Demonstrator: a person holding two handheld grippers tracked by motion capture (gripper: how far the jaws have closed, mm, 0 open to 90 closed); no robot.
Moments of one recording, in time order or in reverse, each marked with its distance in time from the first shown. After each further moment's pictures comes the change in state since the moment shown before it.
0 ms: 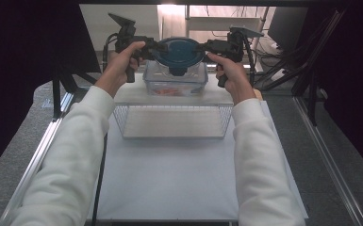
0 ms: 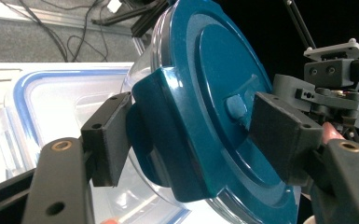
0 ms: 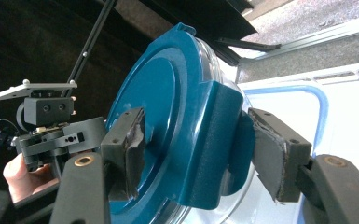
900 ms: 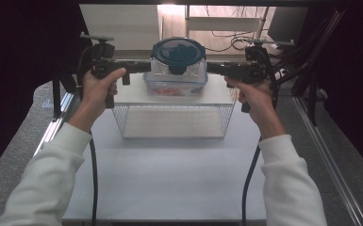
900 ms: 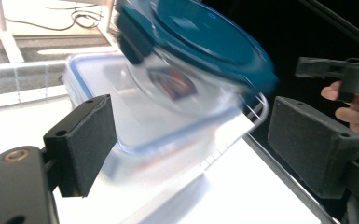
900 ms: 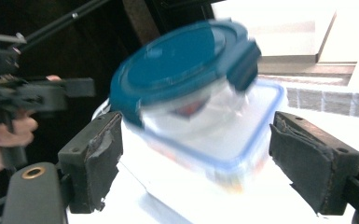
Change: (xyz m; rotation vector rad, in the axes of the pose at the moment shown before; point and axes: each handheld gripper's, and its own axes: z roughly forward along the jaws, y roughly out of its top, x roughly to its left) left arm -0.031 -0.093 -0.067 -0.181 0.135 0.361; right arm 0.033 -0.075 -0.087 -0.111 -0.123 -0.523
